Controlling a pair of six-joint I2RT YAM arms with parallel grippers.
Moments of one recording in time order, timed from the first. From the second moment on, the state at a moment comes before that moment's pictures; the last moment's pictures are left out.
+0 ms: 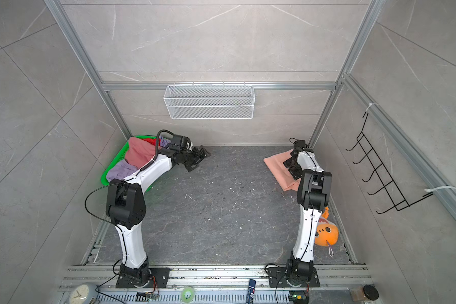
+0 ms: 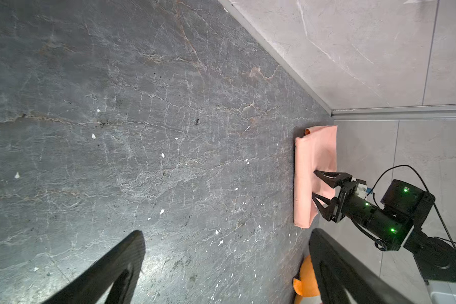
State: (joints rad) left arm -0.34 2.00 1.71 -0.51 0.37 -0.82; right arm -0.20 2.35 1.97 -0.85 0.03 0.88
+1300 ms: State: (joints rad) left arm -0.35 2.14 1.92 -0.59 0.41 -0.75; right arm -0.14 2.17 1.72 -0.77 0.01 1.19
